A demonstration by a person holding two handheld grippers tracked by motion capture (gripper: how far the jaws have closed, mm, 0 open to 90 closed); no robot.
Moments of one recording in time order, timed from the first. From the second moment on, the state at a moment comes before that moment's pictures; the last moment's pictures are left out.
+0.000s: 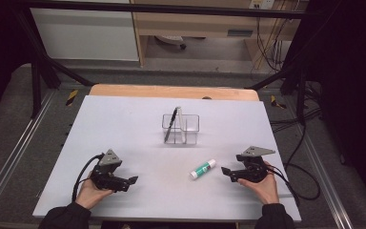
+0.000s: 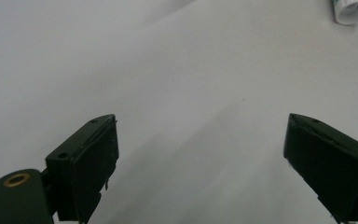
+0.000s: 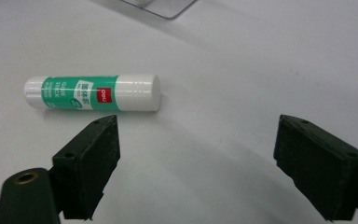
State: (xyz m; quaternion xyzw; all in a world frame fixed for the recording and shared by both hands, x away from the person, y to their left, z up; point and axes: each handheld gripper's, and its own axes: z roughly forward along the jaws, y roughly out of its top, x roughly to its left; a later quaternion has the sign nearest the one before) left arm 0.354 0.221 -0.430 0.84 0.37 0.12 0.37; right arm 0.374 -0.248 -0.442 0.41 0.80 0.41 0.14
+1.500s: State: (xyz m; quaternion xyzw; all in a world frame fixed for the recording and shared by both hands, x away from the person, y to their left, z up) left arm 0.410 0.030 -0.403 0.89 0.29 0.09 0.33; right arm 0.356 -0.260 -0.451 0.42 0.81 0.38 0.13
